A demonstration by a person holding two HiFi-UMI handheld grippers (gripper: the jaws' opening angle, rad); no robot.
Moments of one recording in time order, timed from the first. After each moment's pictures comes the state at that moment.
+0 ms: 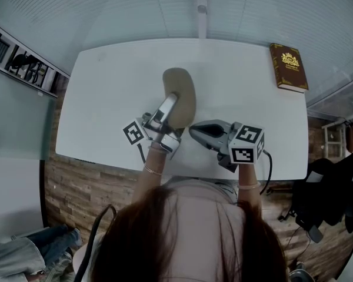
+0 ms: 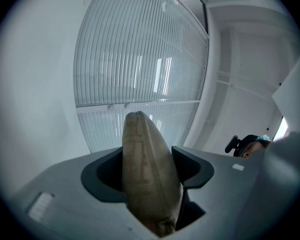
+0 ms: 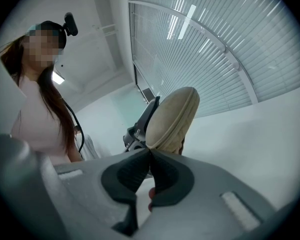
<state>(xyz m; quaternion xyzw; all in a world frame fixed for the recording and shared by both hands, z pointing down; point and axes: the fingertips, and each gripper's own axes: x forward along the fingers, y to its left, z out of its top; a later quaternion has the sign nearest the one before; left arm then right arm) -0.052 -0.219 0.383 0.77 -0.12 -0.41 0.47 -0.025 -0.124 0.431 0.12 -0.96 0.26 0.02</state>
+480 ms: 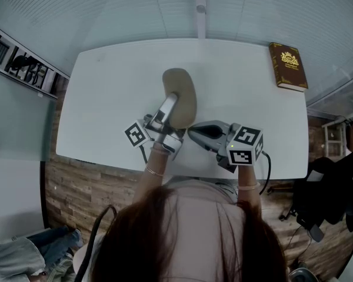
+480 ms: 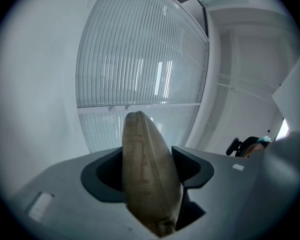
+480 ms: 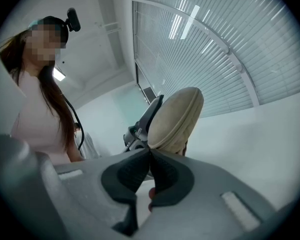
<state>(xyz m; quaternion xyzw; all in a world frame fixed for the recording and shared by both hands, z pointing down) -0.051 -0.219 0.385 0.76 -0.13 -0.42 0.48 -0.030 -0.119 0.431 0.13 -0.96 0.24 0.03</state>
